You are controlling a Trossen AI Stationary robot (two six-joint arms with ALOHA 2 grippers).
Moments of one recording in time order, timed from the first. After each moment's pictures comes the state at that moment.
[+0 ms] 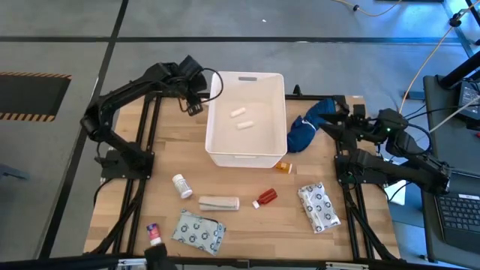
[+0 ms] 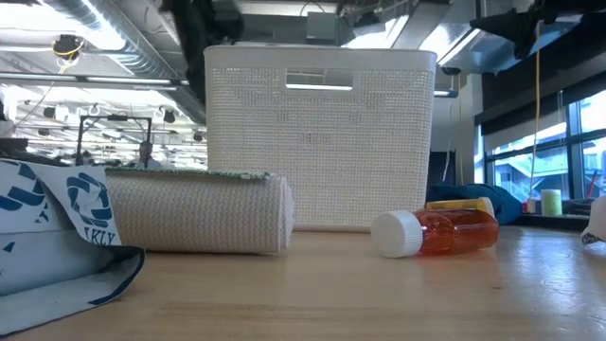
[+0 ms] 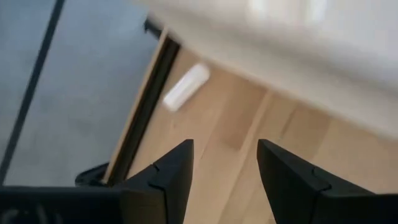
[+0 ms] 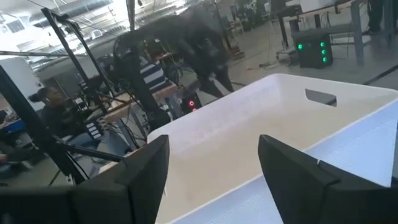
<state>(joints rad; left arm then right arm) 0.75 1.49 1.40 -1.06 -0.05 0.35 -0.45 0.29 0.60 -0.29 -0.18 0.39</state>
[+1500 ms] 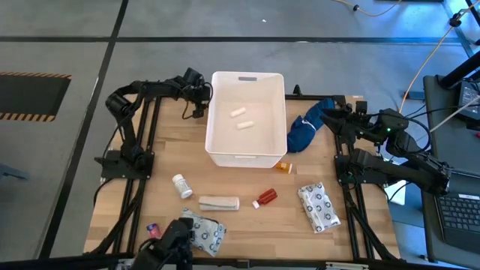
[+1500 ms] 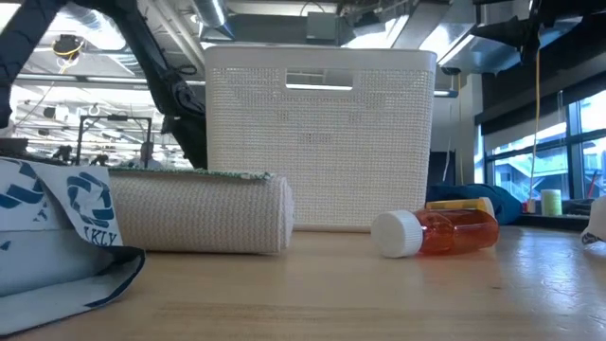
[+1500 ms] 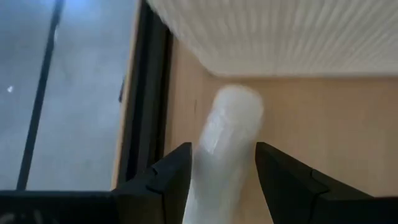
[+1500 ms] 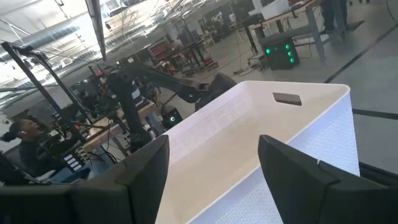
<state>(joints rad) 0.99 1.87 1.04 -0.20 0.31 0.91 -0.45 0.29 0.60 -0.29 -0.04 0.49</state>
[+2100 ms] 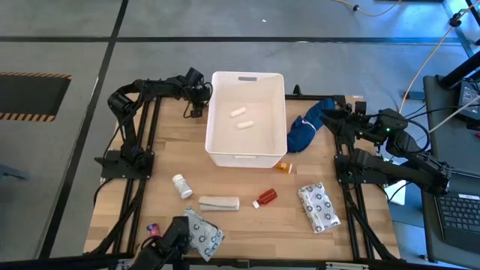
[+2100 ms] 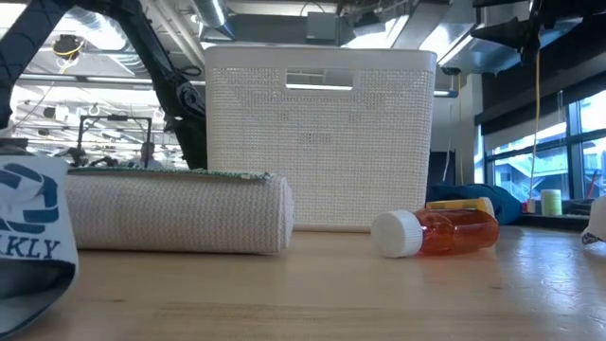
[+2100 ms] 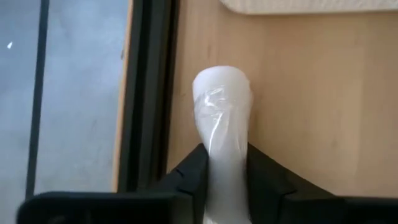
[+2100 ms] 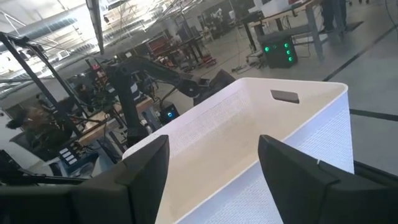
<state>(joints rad) 0.99 1.89 1.08 -0.31 0.14 0.90 -0.45 0.29 0.61 -0.31 -0.04 0.46</state>
